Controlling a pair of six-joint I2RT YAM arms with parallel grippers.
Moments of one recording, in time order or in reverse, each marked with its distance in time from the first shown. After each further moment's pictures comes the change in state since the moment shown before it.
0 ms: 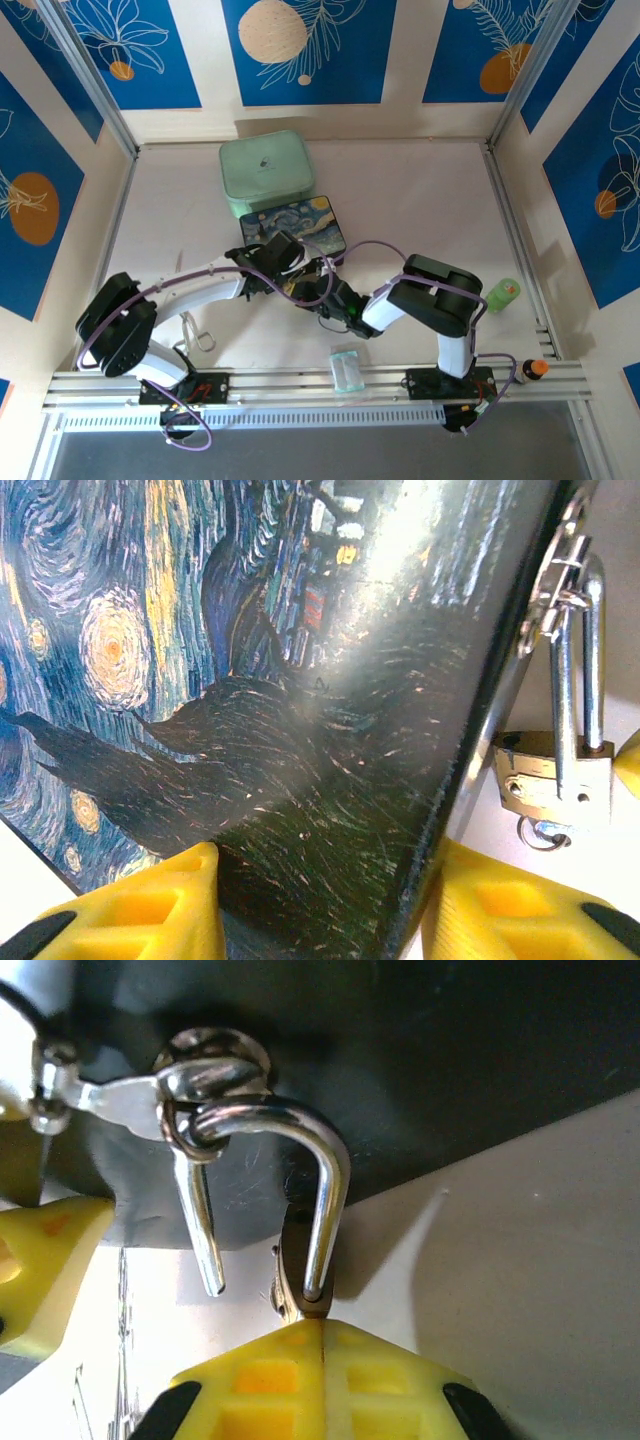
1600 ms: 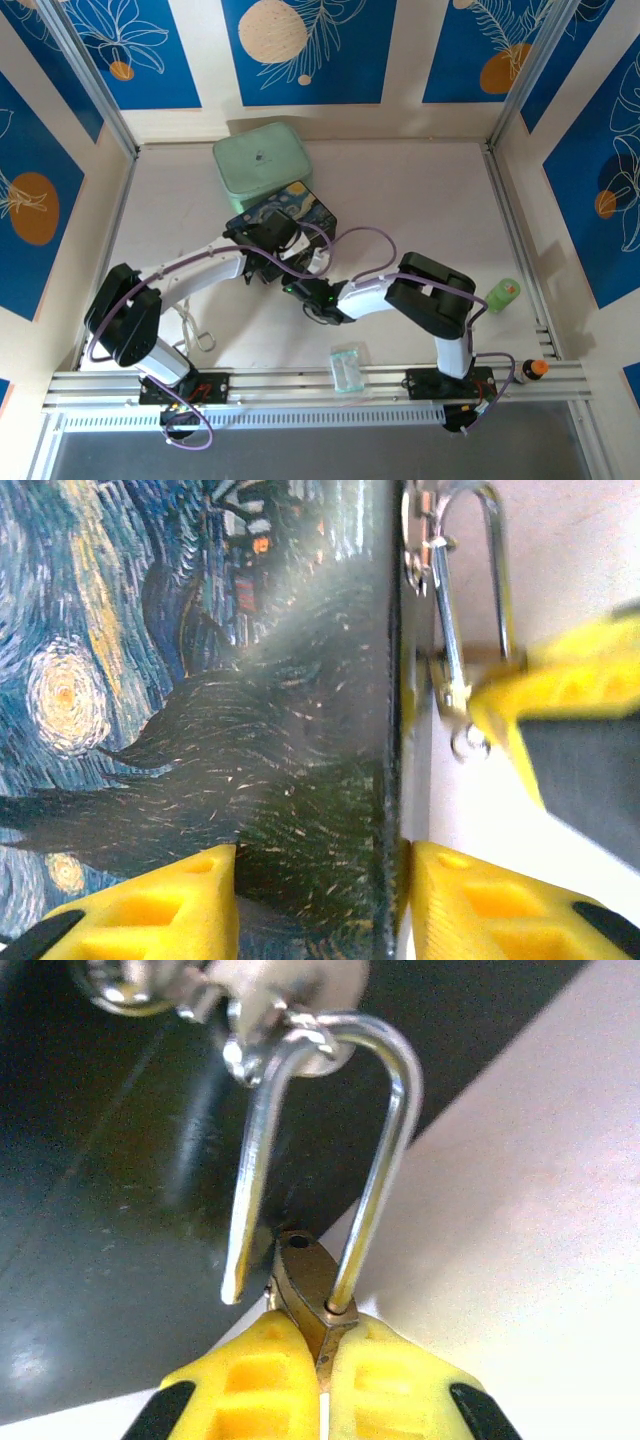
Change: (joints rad) left arm 0.082 0.063 0.159 -0.153 0.181 -0.058; right arm 0.029 0.032 0.264 -0.473 0.394 0.033
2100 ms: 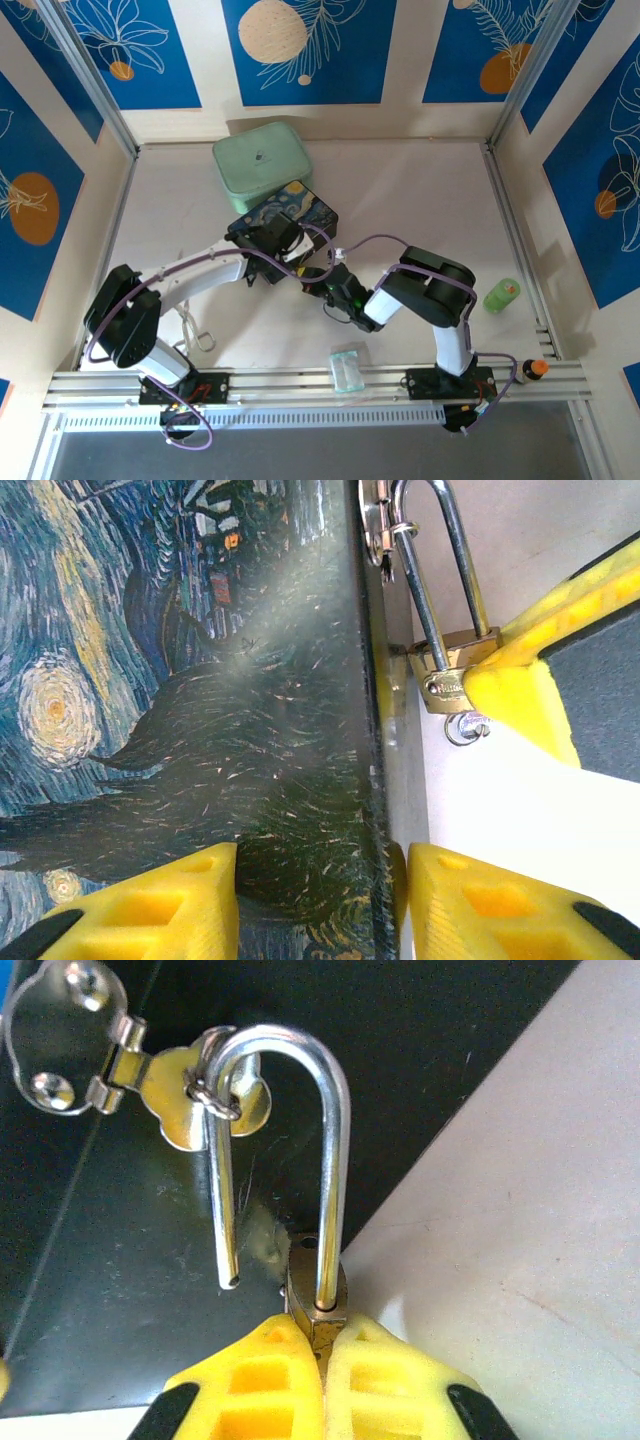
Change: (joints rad) left arm -0.027 -0.004 -0.013 0.028 0.001 -0.022; right arm -0.148 0.058 -0.286 0.689 -0.352 -0.101
